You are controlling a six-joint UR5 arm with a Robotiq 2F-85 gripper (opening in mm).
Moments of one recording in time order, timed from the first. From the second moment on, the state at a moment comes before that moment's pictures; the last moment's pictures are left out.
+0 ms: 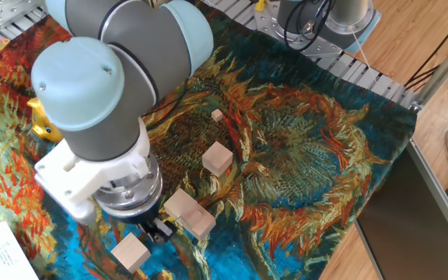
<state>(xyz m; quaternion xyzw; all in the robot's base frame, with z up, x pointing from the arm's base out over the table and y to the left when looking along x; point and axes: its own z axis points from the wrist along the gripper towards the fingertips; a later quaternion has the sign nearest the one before) 0.705 0.117 0.100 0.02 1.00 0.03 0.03</state>
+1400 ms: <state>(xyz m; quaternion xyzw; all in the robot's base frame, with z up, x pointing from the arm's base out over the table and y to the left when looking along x) 0.692 0.129 0.079 0.06 1.00 0.01 0.02</state>
